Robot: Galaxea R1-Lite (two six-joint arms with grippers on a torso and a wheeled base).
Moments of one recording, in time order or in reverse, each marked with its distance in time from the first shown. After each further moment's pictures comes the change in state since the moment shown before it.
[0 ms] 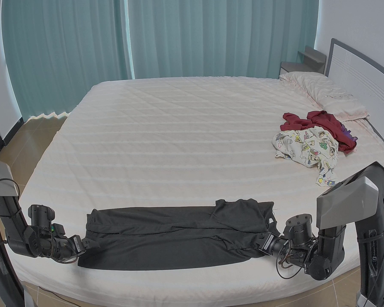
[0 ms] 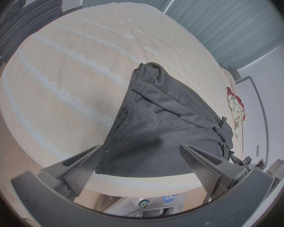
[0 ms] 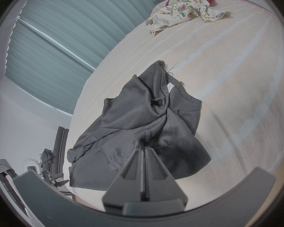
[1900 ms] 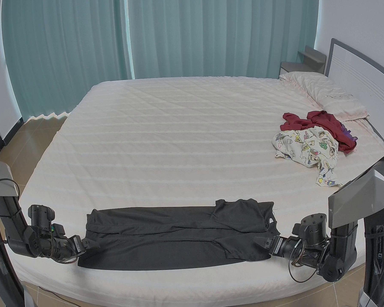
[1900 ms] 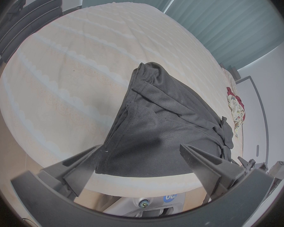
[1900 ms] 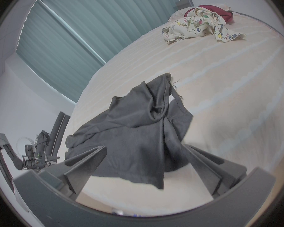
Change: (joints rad) left arm 0.000 0.000 0.001 0.000 0.000 0.000; right arm -0.045 -0.061 0.148 -0.107 0.055 -0.215
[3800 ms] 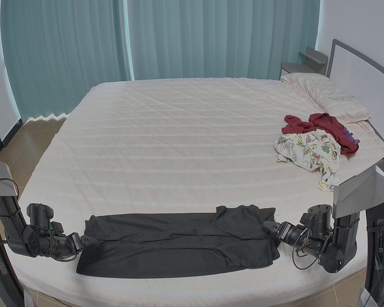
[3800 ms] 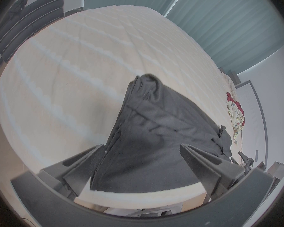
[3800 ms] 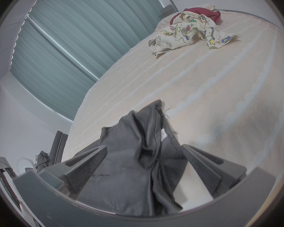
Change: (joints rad) left arm 0.005 -0.004 -0.001 -0.027 0.000 -0.024; right arm -0.107 0.025 -0.087 -0.008 -0.009 0.069
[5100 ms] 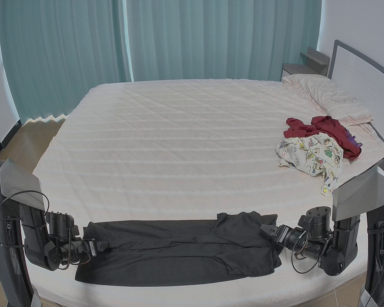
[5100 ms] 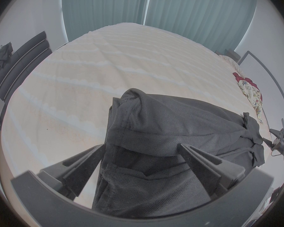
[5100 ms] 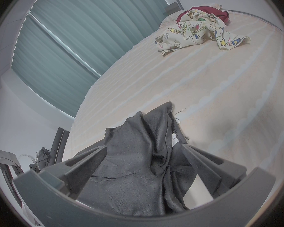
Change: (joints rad) left arm -0.166 0.202 0.041 -0.379 0.276 0.149; right arm 0.040 -0.023 0.033 0.000 -0.002 -0.004
